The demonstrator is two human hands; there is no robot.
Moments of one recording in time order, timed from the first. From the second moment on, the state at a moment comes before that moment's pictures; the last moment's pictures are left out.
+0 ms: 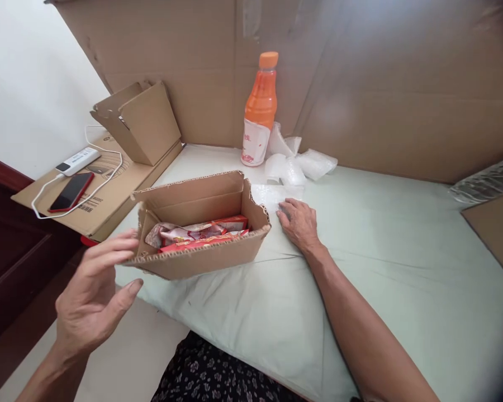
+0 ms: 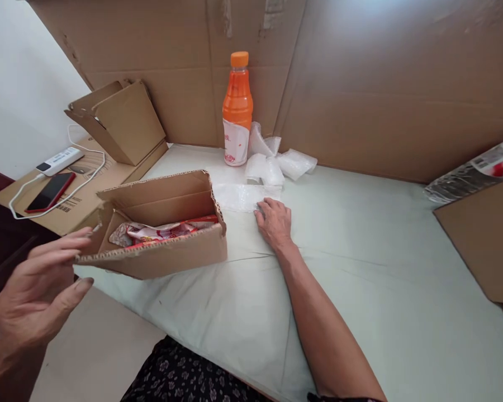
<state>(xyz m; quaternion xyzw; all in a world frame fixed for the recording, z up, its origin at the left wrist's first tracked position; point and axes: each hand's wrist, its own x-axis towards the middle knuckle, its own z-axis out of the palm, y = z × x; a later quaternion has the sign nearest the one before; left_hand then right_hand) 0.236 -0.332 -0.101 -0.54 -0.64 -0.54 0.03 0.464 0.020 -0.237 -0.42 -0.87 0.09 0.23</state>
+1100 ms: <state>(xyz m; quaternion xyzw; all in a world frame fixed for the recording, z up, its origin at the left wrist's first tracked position) 0.272 -0.253 -0.228 -0.32 -0.63 -0.64 -0.32 0.515 -0.030 -0.181 -0.43 -0.71 0.41 0.38</state>
